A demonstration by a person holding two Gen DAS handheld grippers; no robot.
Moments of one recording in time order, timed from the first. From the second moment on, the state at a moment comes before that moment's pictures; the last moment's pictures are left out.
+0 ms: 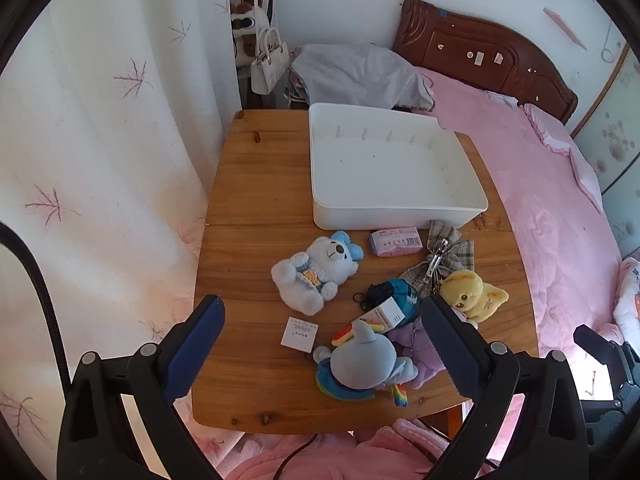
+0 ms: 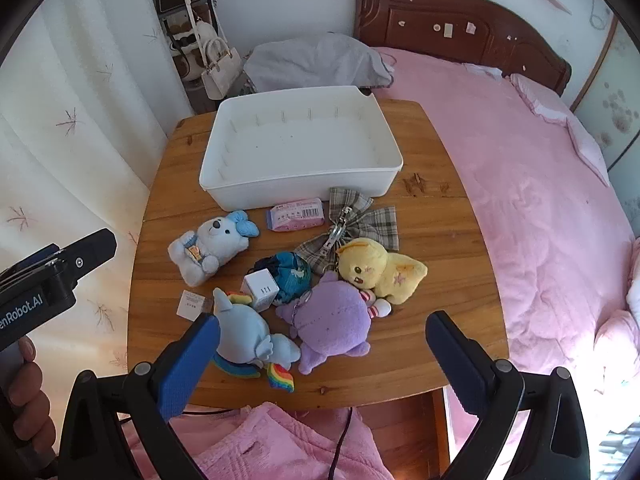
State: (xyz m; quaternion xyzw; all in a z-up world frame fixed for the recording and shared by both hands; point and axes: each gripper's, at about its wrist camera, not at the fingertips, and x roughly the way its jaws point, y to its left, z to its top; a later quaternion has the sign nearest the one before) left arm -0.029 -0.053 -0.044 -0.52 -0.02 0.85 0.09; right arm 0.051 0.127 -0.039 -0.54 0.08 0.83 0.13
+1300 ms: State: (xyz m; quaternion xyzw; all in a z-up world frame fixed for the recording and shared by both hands) left arm -0.029 -0.042 -0.122 -0.65 -0.19 0.74 -0.04; right arm 0.037 0.230 -0.073 -0.60 0.09 0.79 0.06
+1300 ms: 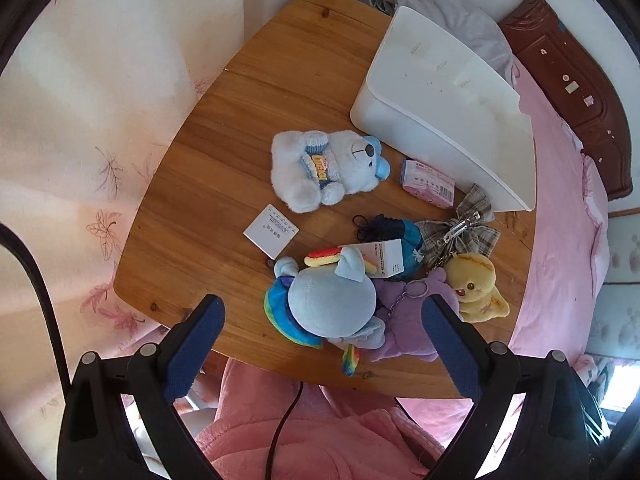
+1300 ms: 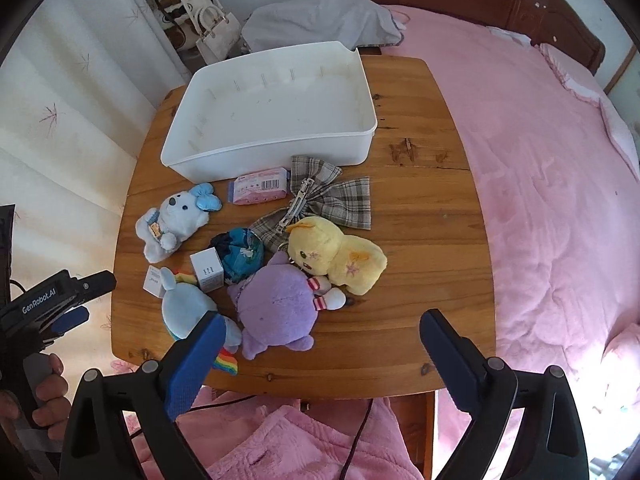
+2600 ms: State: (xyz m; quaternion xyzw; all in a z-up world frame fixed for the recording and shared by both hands) left arm -0.047 0.016 -0.219 -0.70 -0.19 0.63 -0.28; right arm -0.065 0.248 -0.176 -0.68 0.08 0.71 -0.18
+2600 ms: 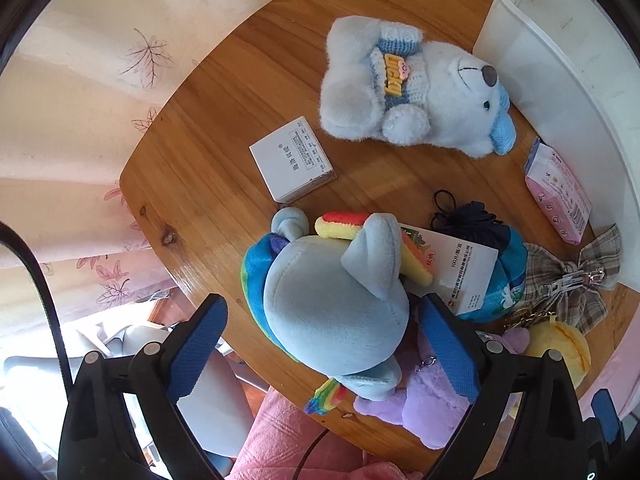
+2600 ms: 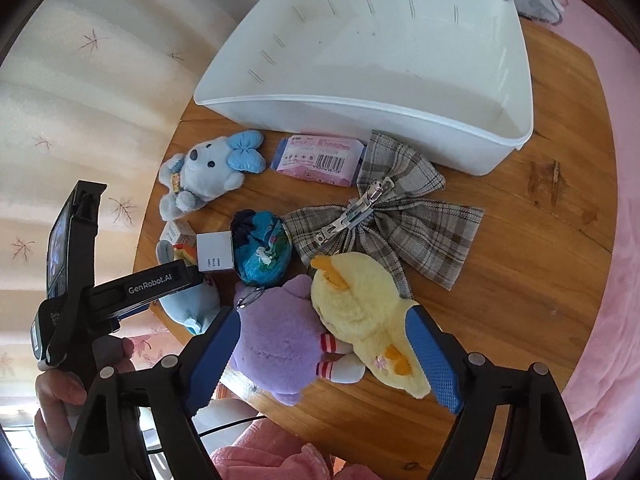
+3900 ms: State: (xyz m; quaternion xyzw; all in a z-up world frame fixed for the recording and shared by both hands) left arm -0.019 0.034 -0.211 -0.70 -0.15 0.65 -0.26; right arm -0.059 0.242 -0.208 -0.69 0.00 0.69 -0.20
